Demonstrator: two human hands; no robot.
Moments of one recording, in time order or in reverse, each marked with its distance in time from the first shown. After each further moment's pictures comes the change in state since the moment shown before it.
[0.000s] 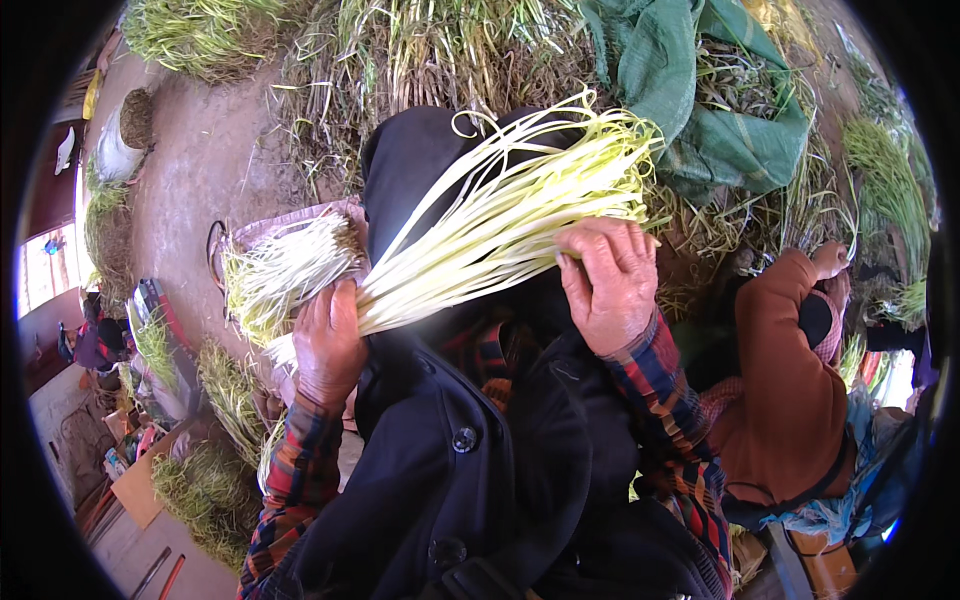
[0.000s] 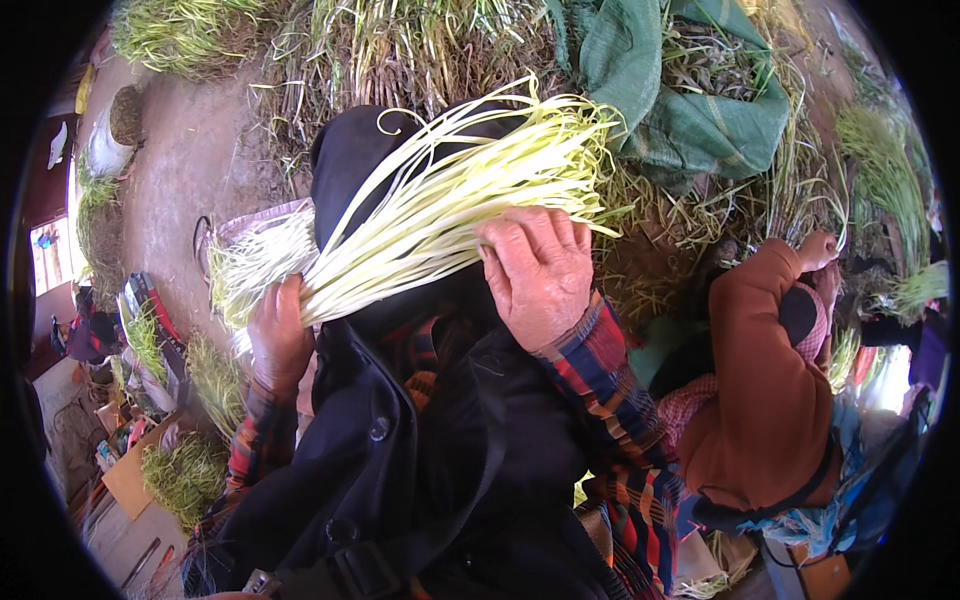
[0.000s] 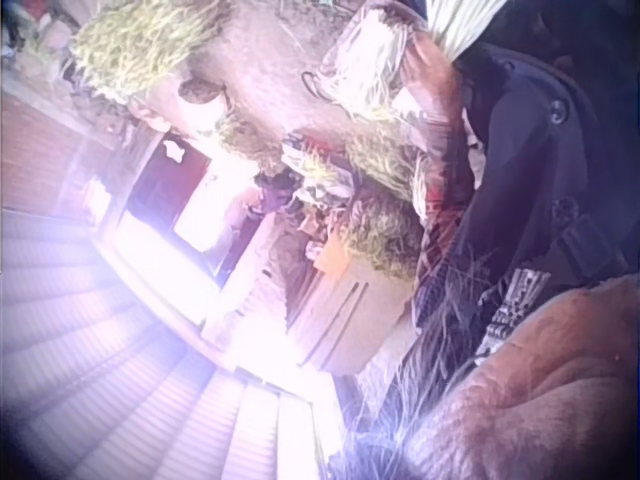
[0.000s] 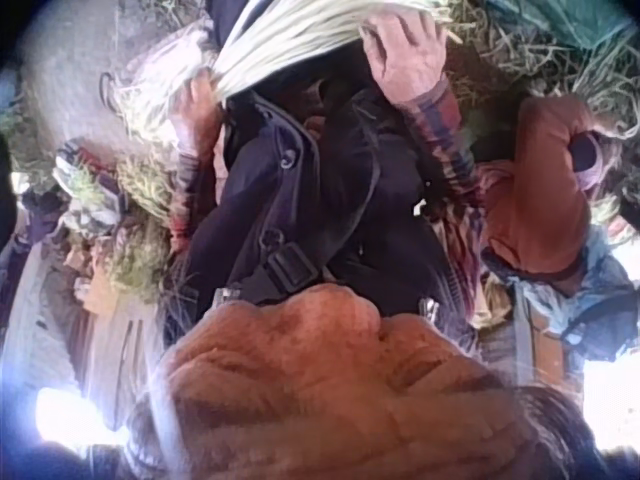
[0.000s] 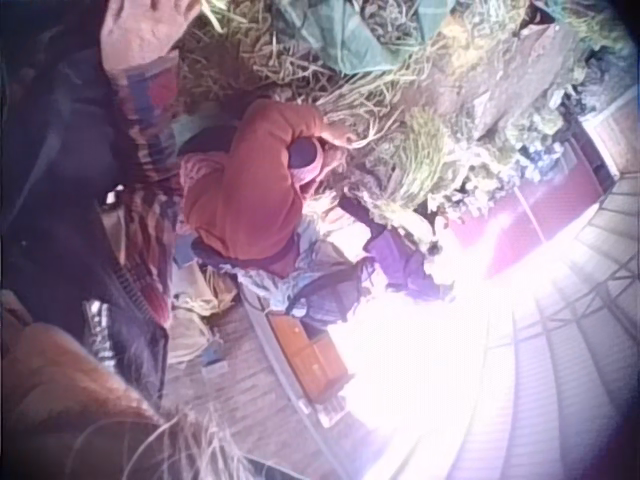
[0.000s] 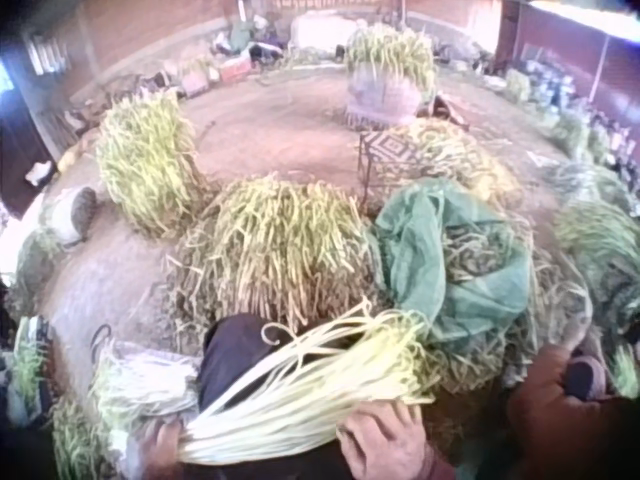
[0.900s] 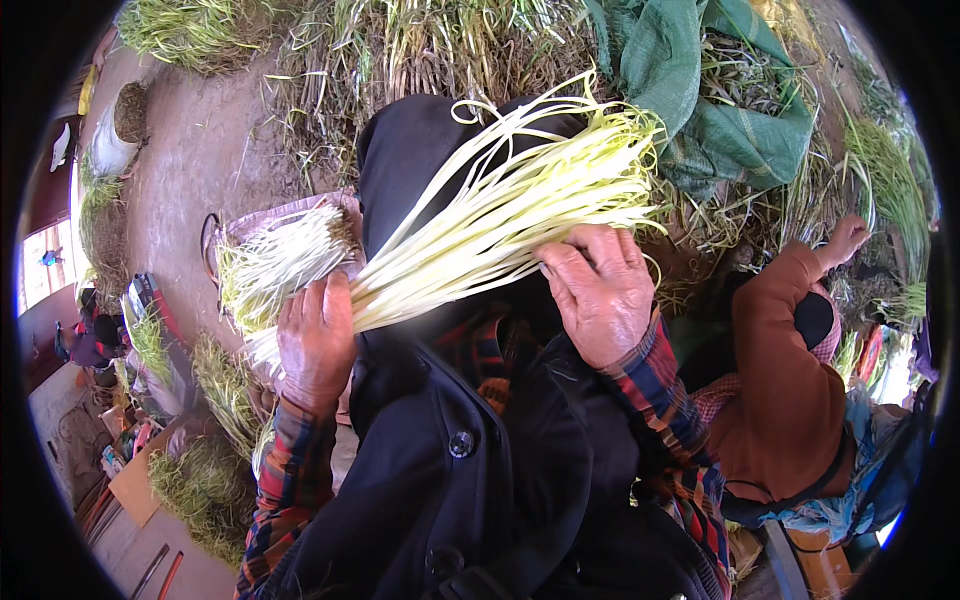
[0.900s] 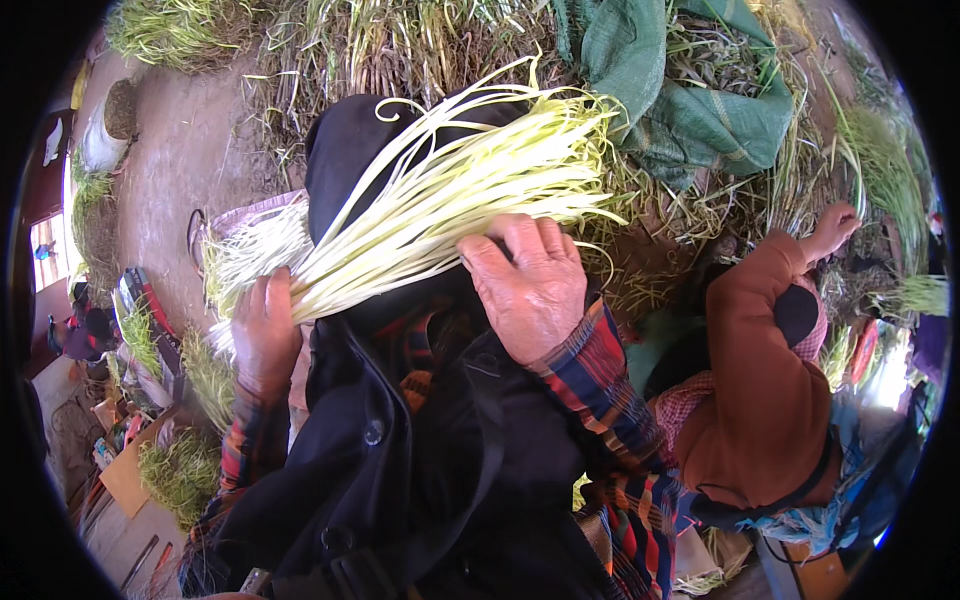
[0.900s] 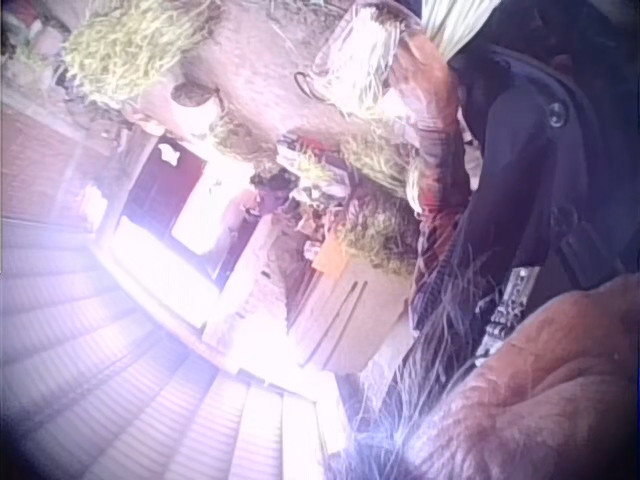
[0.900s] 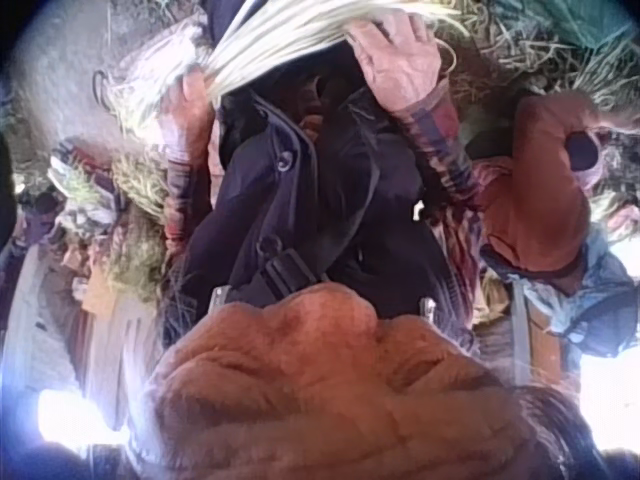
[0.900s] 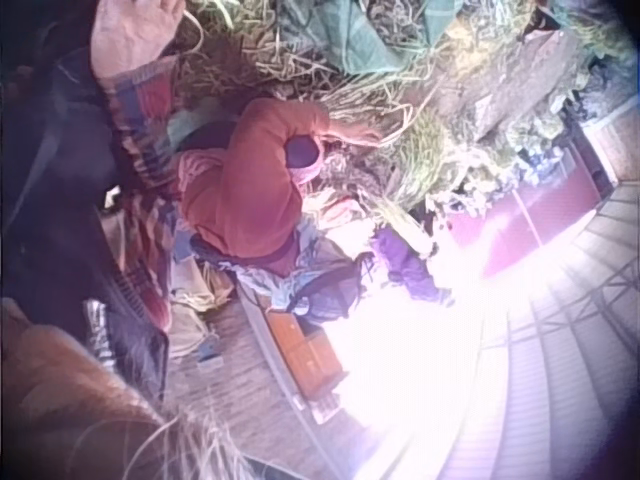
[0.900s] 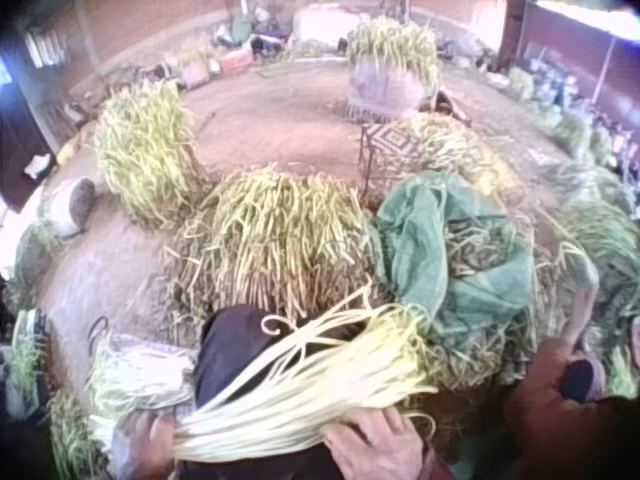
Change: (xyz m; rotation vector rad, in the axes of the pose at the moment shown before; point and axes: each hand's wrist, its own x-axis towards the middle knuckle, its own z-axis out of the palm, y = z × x) left_hand 0.007 0.002 -0.015 0.142 -0.041 0.053; right_hand -0.006 -0.012 0.004 -0.040 -0.091 0.006
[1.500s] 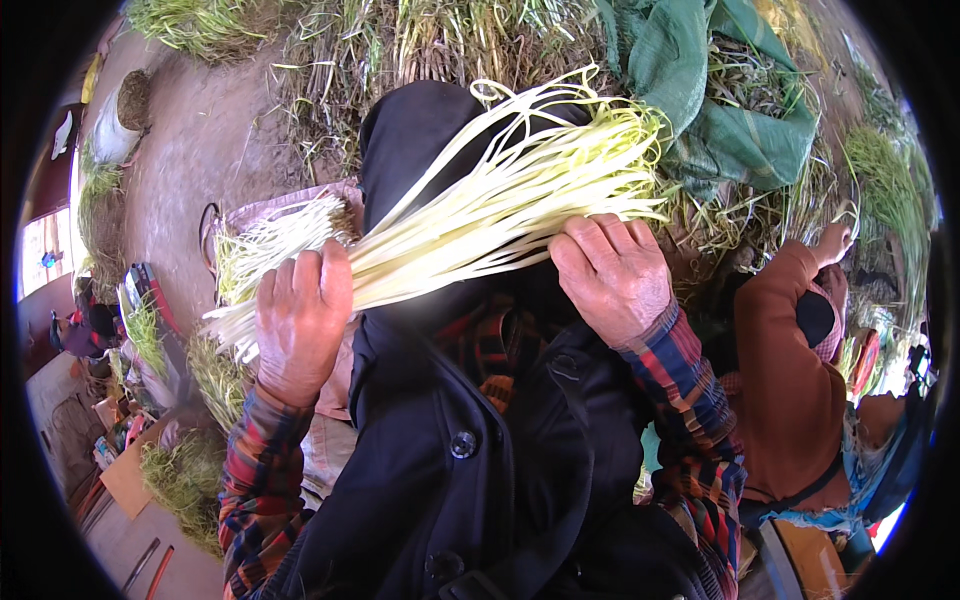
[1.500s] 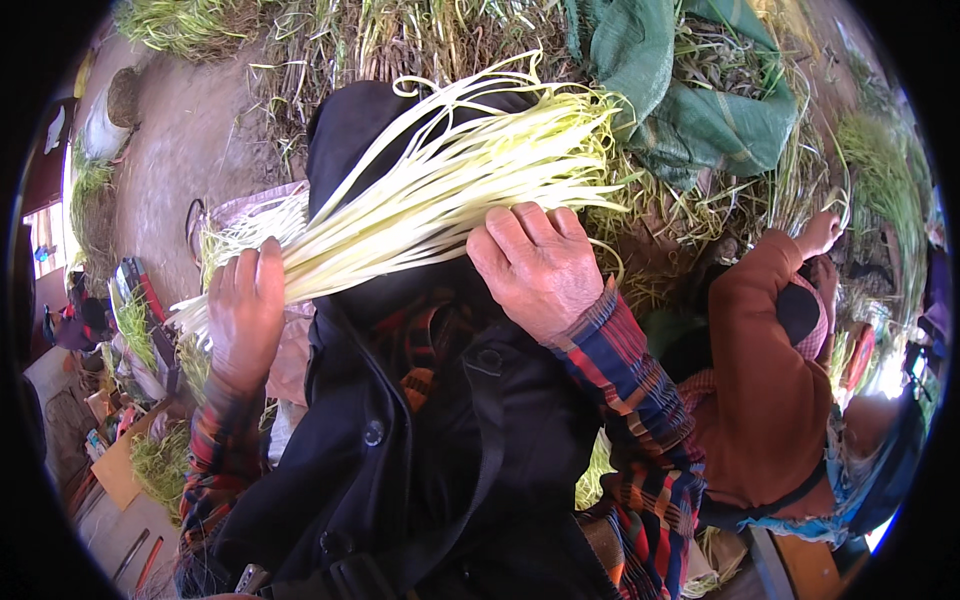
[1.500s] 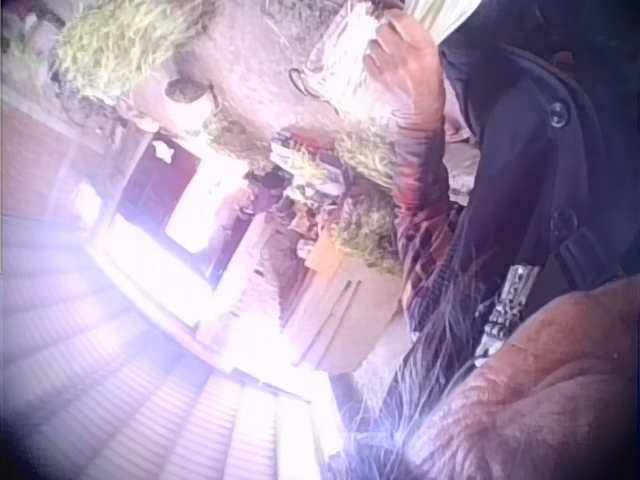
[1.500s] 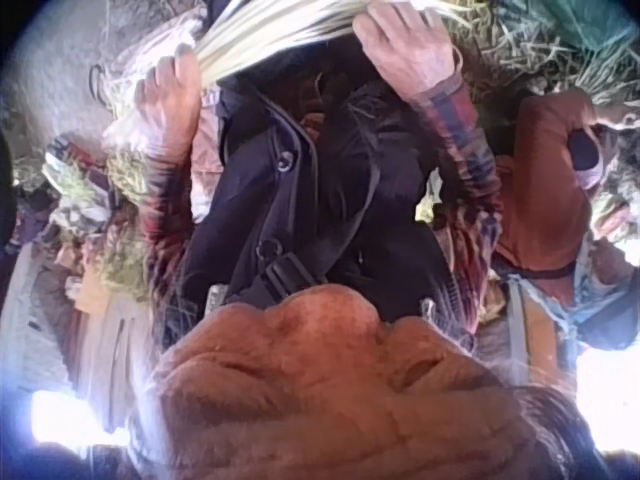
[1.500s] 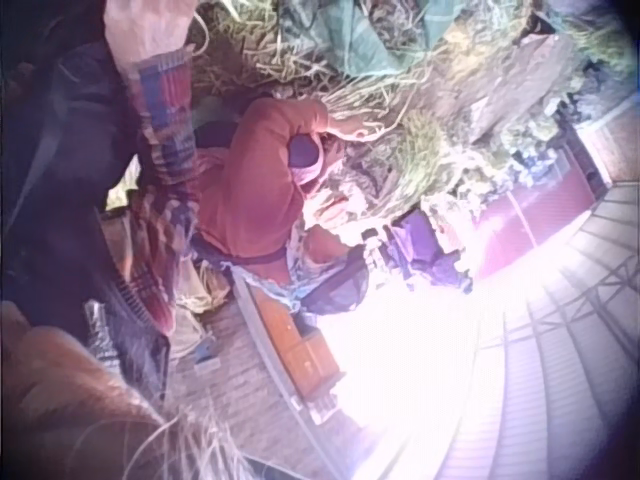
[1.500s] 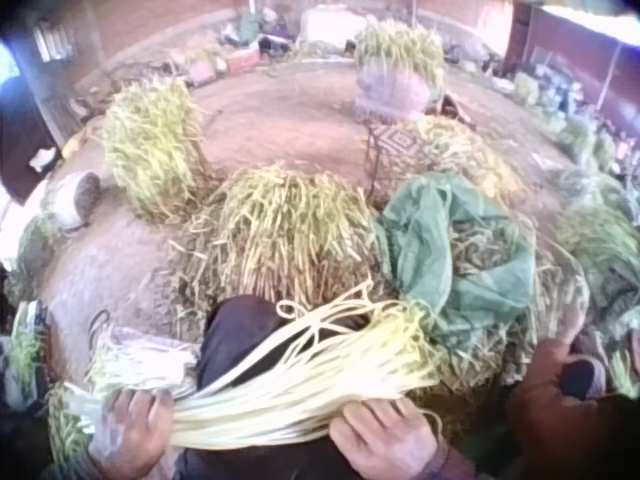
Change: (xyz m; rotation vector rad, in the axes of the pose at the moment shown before) left_hand 0.019 -0.001 -0.033 0.365 0.023 0.161; right_hand 0.004 0.009 0.000 -0.342 -0.082 -0.354
